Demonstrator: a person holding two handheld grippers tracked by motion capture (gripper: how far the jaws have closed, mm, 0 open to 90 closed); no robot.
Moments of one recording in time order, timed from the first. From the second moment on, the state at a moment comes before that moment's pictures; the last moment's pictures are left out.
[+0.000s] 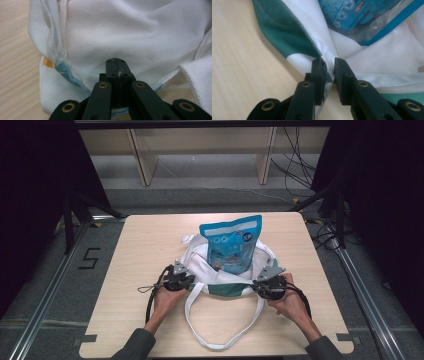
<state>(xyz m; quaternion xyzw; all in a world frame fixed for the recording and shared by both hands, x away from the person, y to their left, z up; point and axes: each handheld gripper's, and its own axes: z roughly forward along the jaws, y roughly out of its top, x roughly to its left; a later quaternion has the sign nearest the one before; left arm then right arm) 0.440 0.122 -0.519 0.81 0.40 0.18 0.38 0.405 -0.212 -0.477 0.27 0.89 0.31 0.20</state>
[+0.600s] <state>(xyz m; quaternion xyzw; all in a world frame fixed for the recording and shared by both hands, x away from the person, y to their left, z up) 0.462 0.122 -0.521 0.79 0.43 0.18 0.40 0.425 -0.210 -0.480 0.29 0.88 0.31 0.21</state>
